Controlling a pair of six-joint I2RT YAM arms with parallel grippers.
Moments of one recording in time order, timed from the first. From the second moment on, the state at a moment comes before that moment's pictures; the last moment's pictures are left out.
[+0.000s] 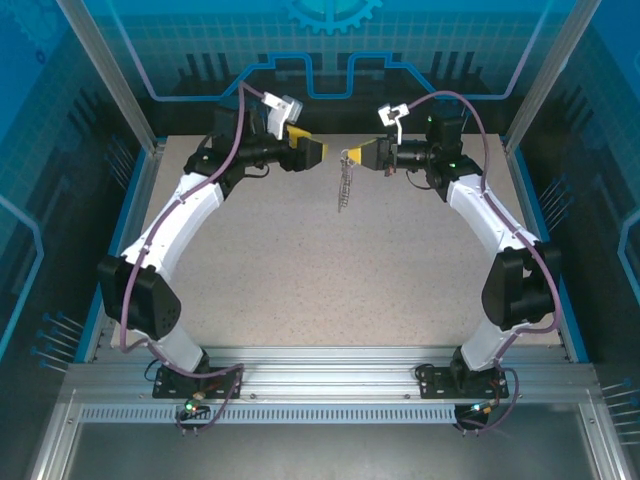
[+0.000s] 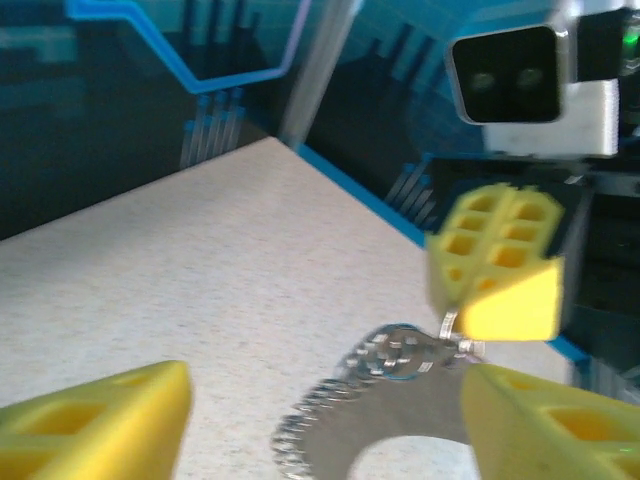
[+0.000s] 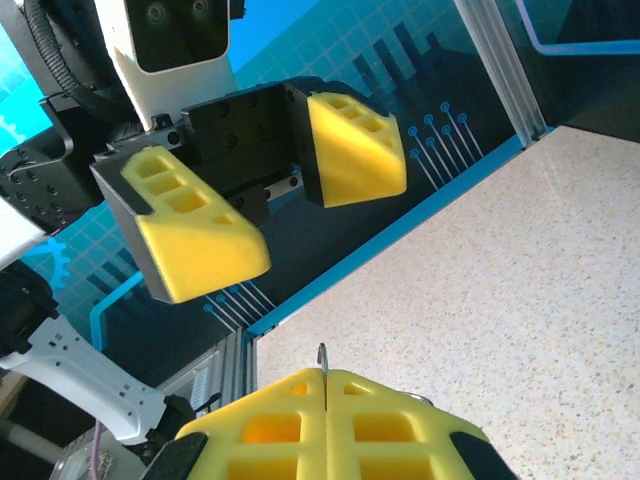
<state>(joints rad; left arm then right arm) -0.29 1.66 1.64 -0.32 0.72 -0.16 0.21 1.70 1.49 -0.04 -1.19 0.36</state>
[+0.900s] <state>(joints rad) -0.30 1.71 1.62 -0.24 1.01 -0.32 0.24 1.70 1.49 -0.07 -1.21 0.33</state>
